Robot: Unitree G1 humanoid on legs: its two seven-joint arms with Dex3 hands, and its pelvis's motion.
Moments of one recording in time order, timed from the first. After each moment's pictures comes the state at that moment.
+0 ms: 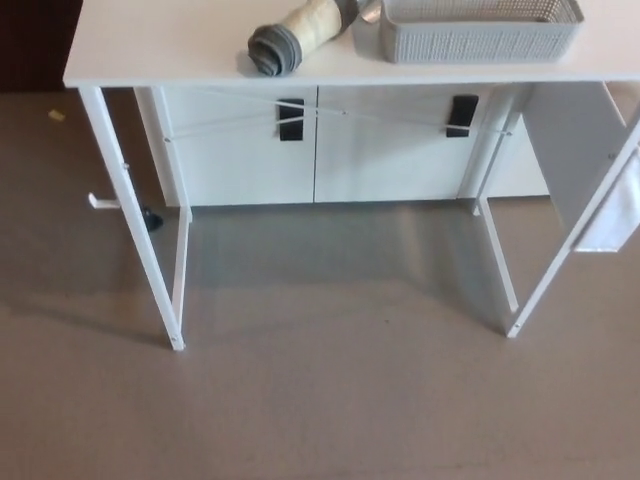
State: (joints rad) left_arm 0.30 0.38 0.32 0.64 -0.24 0.03 -0.33; right_arm 0.28 -0.21 -0.32 0.62 0.27 0.00 0.30
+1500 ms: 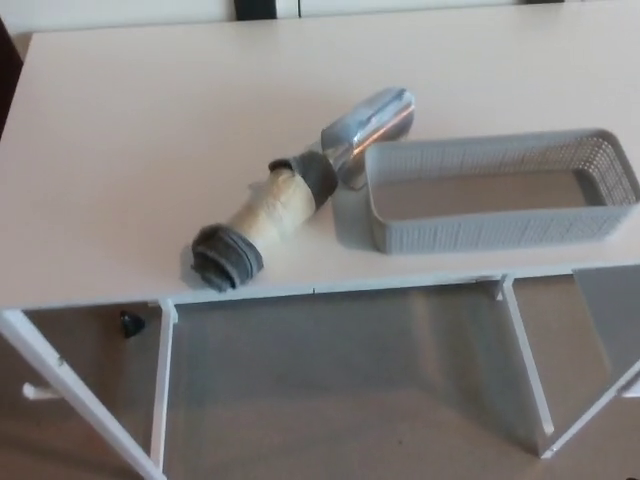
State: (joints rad) left_arm 0.31 0.38 0.31 0.62 -0.23 0.02 -0.32; right_arm 0.28 -0.21 -0.32 0.62 0.27 -0.01 0.29
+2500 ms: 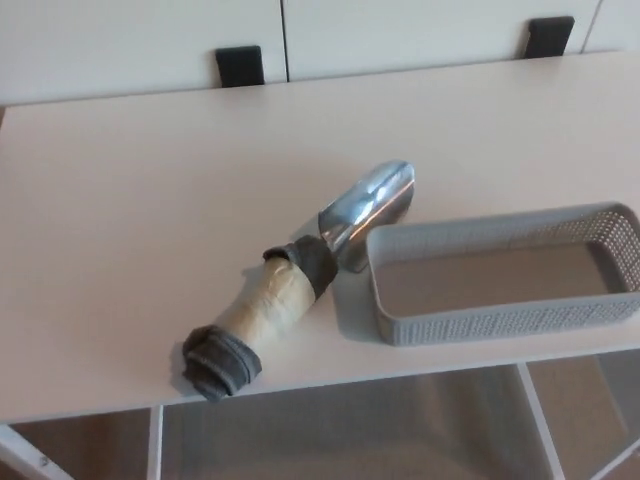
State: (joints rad) left_arm 0.52 0.32 0.07 0.39 -0.14 0.00 -0.33; right_arm 0.30 -0.21 -0.31 0.63 0.26 -0.03 0.28
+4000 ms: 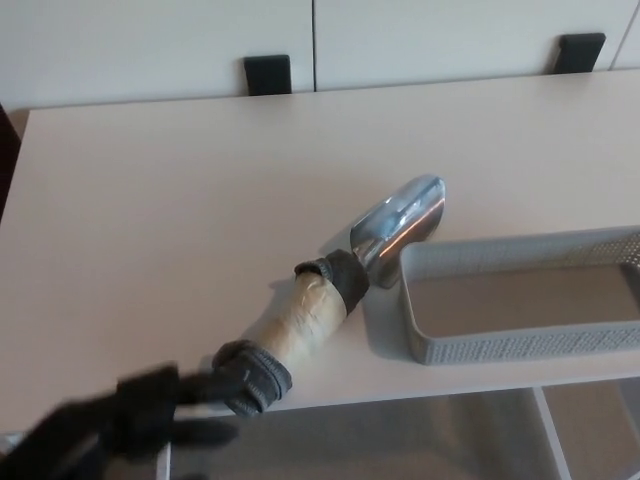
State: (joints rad) left_arm 0.46 0.53 0.05 -0.53 -0.29 -0.05 -0.48; right_arm 0.28 -0.20 -0.25 0.62 0.23 -0.05 0.27
